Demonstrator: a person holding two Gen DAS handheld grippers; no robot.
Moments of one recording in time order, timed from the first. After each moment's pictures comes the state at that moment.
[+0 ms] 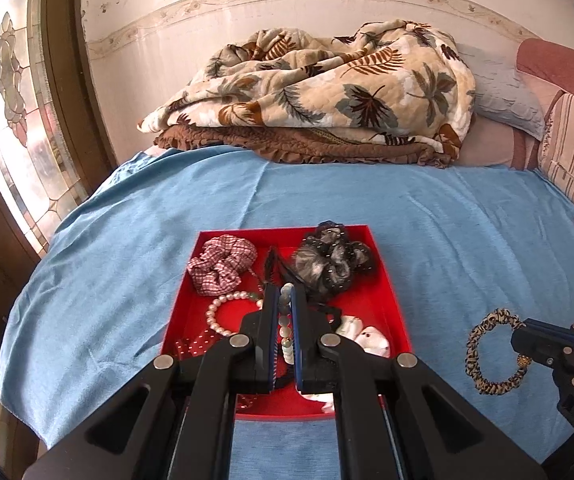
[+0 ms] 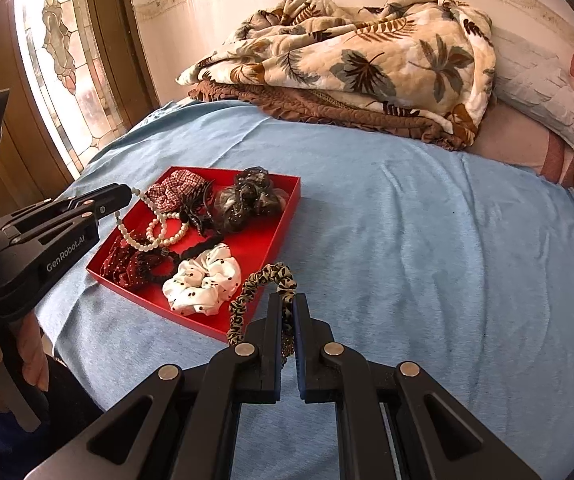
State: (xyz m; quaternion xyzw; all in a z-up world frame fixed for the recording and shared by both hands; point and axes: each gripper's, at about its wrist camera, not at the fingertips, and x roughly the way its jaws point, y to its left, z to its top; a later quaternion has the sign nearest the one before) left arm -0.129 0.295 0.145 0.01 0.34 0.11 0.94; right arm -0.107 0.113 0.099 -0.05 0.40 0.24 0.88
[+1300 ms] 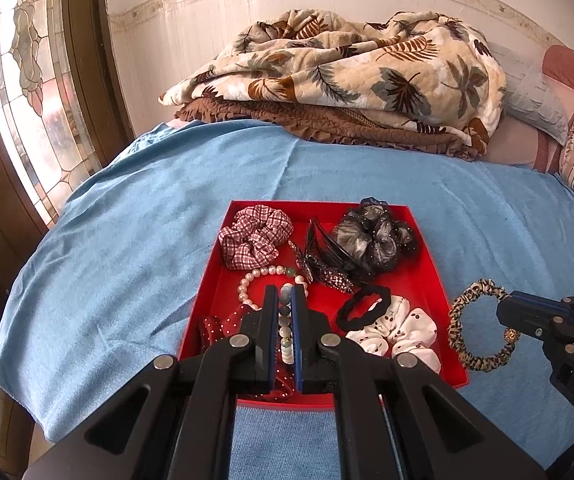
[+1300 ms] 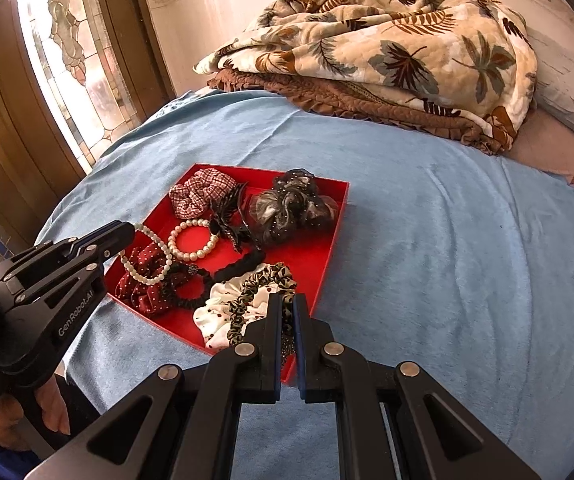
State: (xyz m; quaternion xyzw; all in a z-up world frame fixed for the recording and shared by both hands) left arm -0.134 0.331 0.120 -0.01 0.36 0.13 0.92; right arm -0.083 0.168 0.089 -0.05 0.41 0.26 0.87
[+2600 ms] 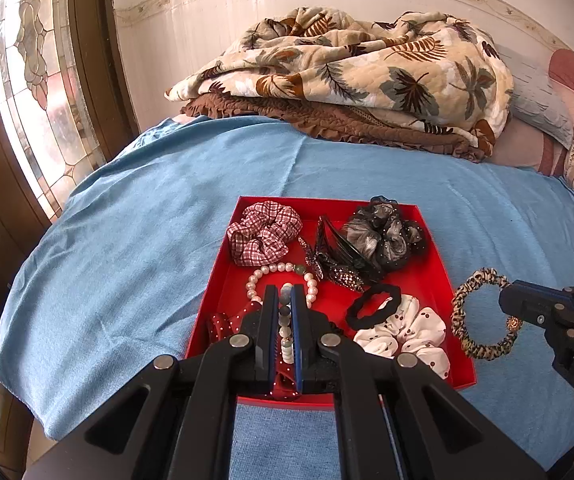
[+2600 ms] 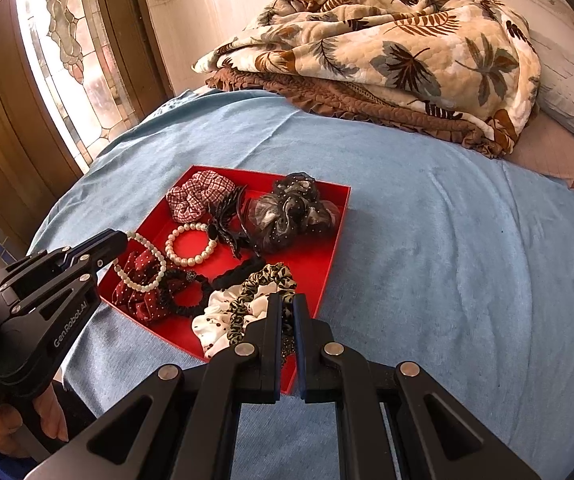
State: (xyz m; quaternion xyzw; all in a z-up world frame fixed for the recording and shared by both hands) left arm -0.136 0.338 0.119 -0.02 0.36 0.14 0.92; right arm -0.078 0.175 0.091 -0.06 0.41 0.25 0.87
